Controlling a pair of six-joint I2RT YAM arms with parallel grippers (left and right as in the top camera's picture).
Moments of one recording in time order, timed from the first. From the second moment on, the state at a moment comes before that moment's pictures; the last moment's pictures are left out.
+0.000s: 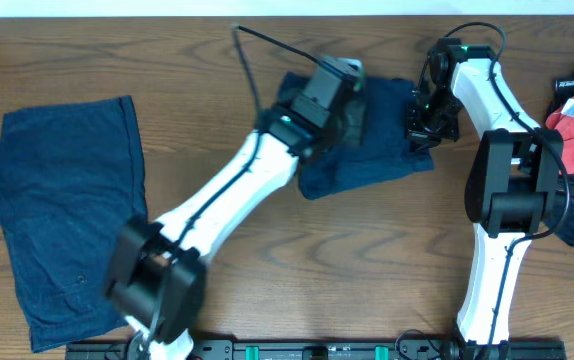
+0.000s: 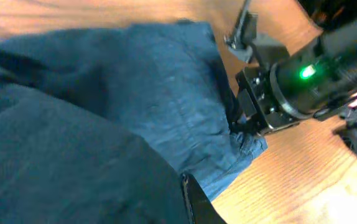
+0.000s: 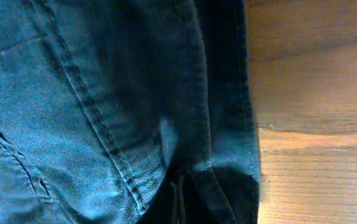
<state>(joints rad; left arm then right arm) -0.66 1.87 1.53 -0.47 0.09 -0.43 0.03 2.35 1.91 -1.26 -0.16 0.16</state>
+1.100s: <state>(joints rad) -0.72 2.03 1.53 -0.29 0.10 -0.45 0.03 2.35 1.91 -1.27 -0.16 0.16</state>
